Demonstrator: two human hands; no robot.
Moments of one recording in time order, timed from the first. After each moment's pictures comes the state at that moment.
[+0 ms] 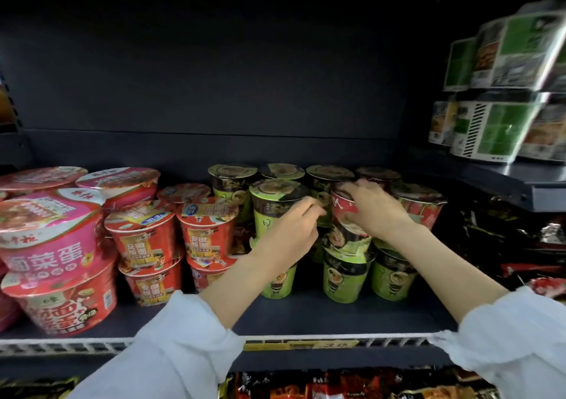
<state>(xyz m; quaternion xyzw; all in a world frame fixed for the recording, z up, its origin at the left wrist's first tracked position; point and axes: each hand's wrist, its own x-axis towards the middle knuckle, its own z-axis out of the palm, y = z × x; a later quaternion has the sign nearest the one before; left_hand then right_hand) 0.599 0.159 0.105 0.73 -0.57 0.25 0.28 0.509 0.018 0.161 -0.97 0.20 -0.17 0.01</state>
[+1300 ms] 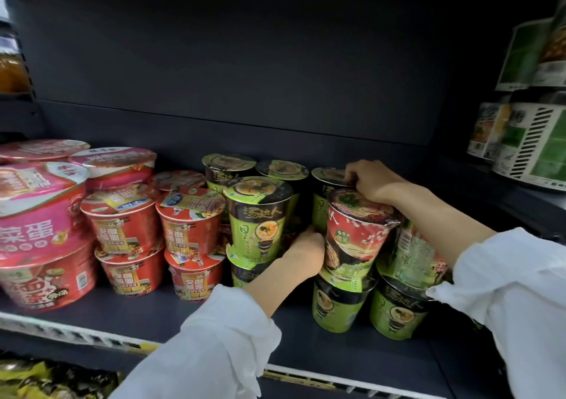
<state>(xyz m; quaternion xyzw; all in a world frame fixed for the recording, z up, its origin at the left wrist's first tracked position) 0.620 0.055 0.077 0.93 -0.29 -0.07 0.20 0.587 -0.061 0.197 -0.98 0.13 -0.11 0.08</state>
